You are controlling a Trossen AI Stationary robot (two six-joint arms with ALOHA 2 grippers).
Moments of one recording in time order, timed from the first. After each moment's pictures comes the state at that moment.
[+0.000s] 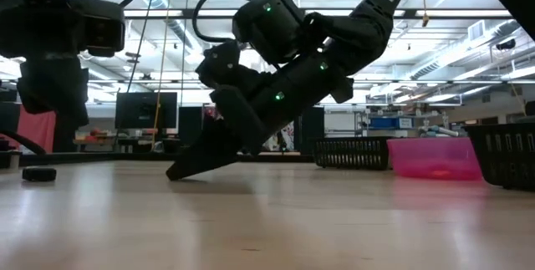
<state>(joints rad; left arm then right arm) -0.48 1.12 0.49 -0.17 -0.12 -1.07 0.13 2.25 1.27 0.36 0.00 0.03</state>
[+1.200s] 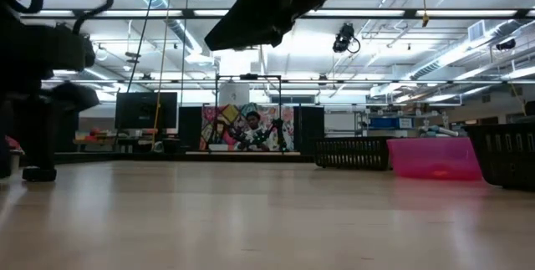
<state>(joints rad) -0.60 1.26 0.50 -0.44 -0.20 -0.45 0.18 1.85 1.27 0.05 0.20 -0.04</state>
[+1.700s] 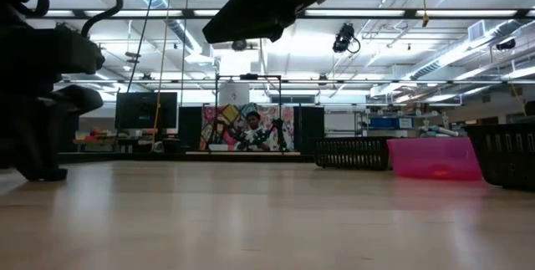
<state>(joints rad) -0.60 1.35 0.50 -0.38 -0.23 -0.51 0.21 1.85 1.27 0.05 0.19 -0.04</state>
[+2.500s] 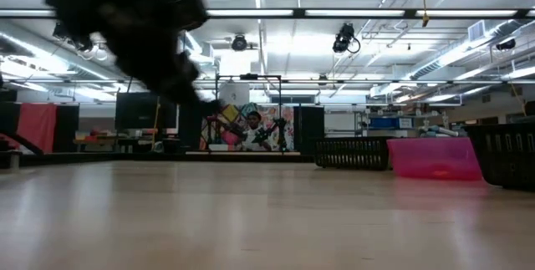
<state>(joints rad) -0.35 1.48 0.69 0.03 -0.16 -0.32 0.26 1.46 1.27 -0.25 0.55 0.07</state>
